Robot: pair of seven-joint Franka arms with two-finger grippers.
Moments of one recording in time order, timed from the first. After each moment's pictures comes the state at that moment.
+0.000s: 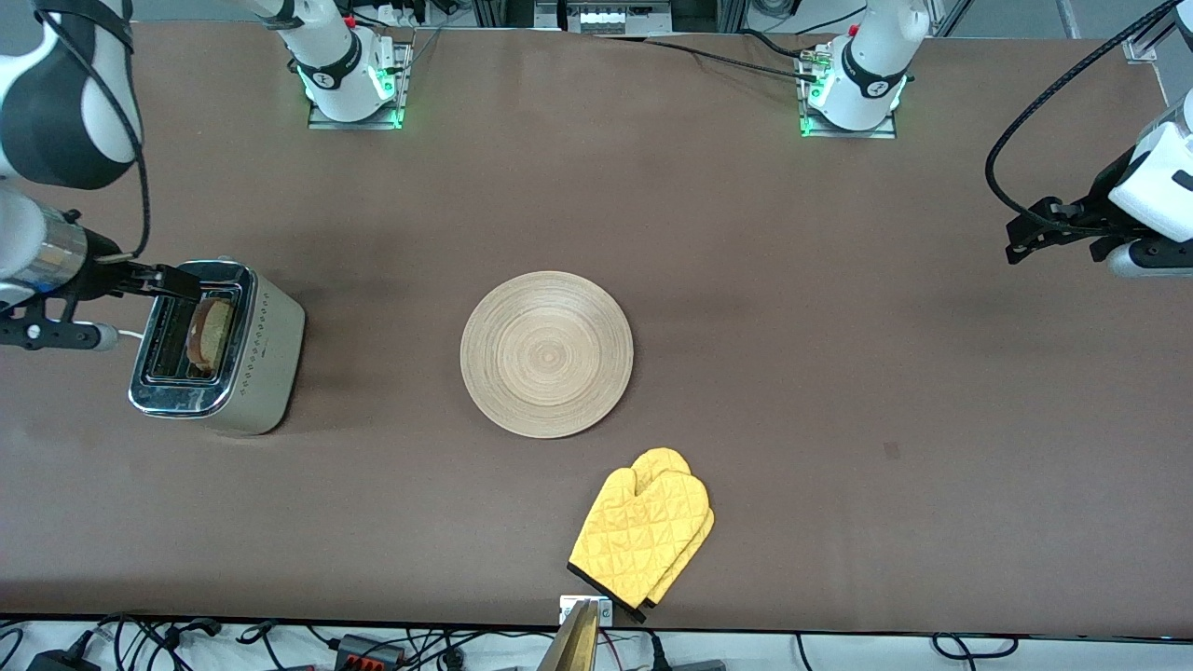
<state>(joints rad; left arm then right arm) 0.03 0.00 -0.05 -1.64 0.04 1.66 -0.05 0.39 0.24 -0.46 -1.54 0.02 1.62 -0.02</state>
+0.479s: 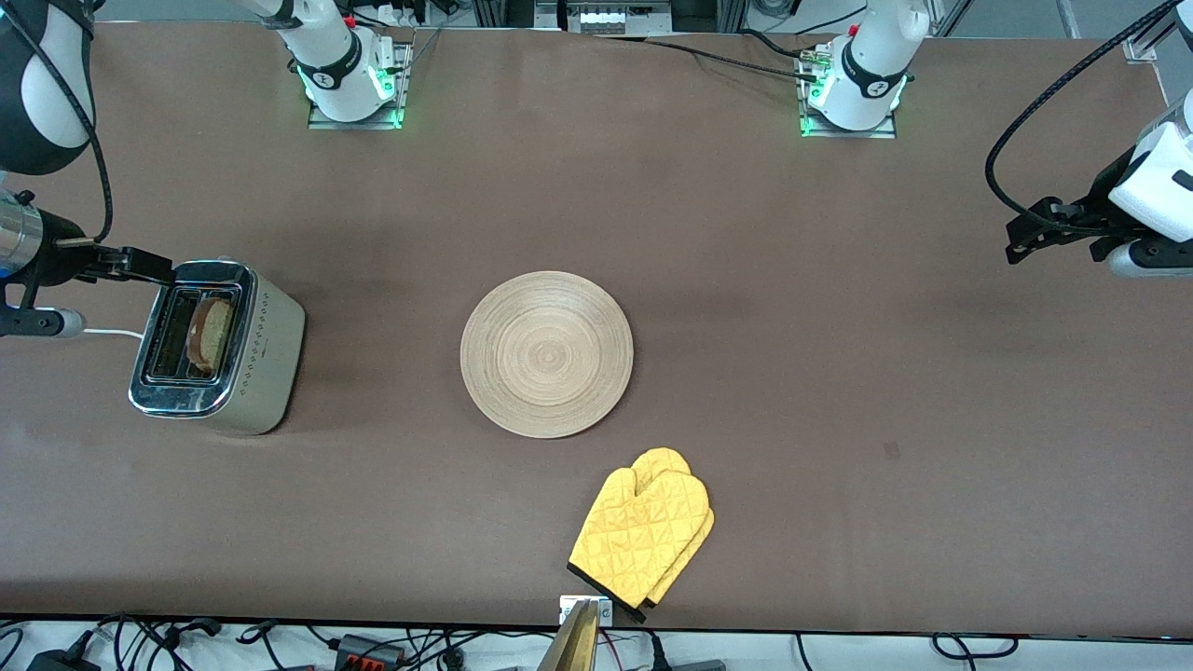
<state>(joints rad) 0.03 0.00 -0.05 -1.64 0.04 1.66 -0.05 0.35 0.24 -0.46 -1.48 0.02 1.53 -0.09</state>
